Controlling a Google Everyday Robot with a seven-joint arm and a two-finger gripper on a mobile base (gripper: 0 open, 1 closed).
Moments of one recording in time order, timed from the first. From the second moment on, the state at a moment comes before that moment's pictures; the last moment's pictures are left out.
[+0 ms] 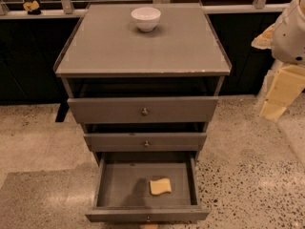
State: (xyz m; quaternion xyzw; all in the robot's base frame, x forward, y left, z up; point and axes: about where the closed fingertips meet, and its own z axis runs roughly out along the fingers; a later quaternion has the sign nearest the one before) arm 0.438 -0.217 0.976 -0.60 0.78 -0.03 0.16
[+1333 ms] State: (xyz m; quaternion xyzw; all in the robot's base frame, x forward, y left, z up) arm 0.430 -0.236 0.903 -0.52 0.83 0.00 0.18
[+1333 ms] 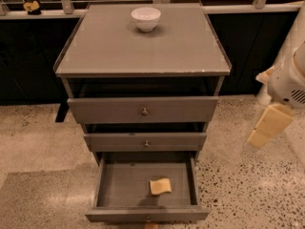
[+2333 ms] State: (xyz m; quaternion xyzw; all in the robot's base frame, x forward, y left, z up) arm 0.475 -0.206 0.735 -0.52 0.84 -0.05 0.10
